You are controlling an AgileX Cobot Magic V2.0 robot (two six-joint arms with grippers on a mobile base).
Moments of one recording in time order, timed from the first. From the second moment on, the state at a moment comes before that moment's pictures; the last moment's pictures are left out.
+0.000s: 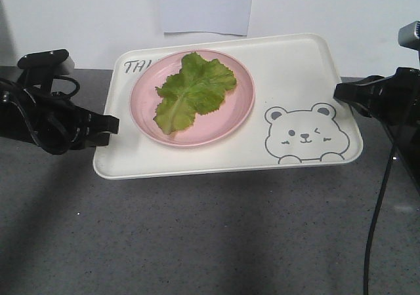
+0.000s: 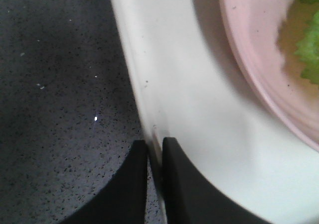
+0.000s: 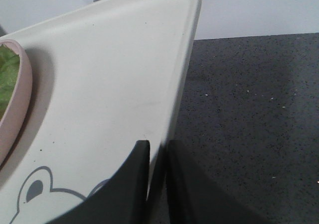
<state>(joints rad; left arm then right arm) -0.22 1.46 -1.15 -0.42 0.73 0.16 -0.10 1.39 -0.95 -1.77 -0.57 1.93</state>
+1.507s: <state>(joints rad) -0.22 1.61 -1.15 -0.33 0.73 0.15 -0.10 1.61 -0.95 -1.77 -0.63 1.93</state>
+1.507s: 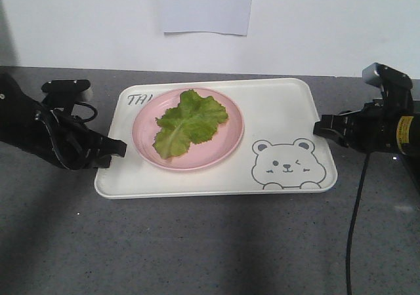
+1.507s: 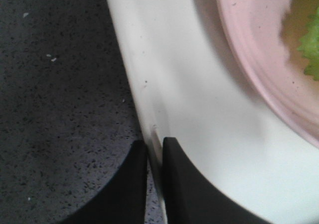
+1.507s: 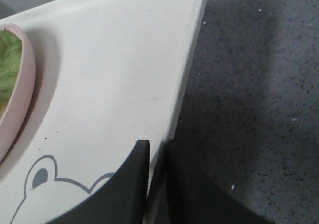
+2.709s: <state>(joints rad) -0.22 1.74 -1.15 -0.27 0.70 0.15 -0.03 1.74 -0.95 -1.77 -0.52 1.90</state>
